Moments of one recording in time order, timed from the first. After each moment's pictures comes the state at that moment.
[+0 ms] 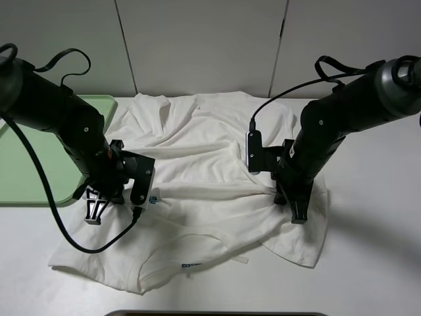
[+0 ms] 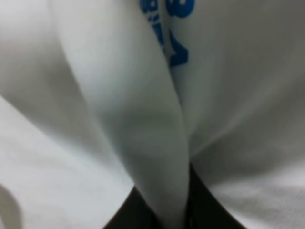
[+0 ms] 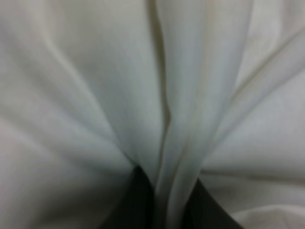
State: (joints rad) left arm -0.48 1.92 -0.86 0.18 0.36 0.98; right arm 0.47 1.92 -0.89 -0.04 0.43 -0.95
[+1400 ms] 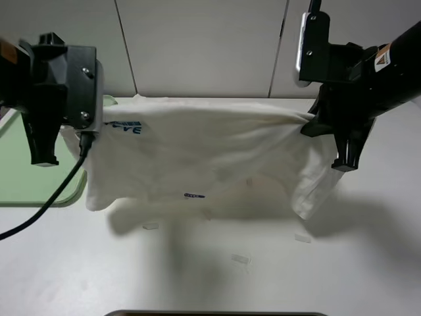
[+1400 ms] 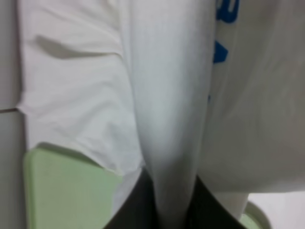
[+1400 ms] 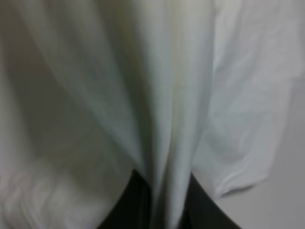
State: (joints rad) left arm -0.48 1.33 -0.86 0.12 0.51 0.98; right arm 0.47 1.35 -0.89 -0.02 0.63 -0.89
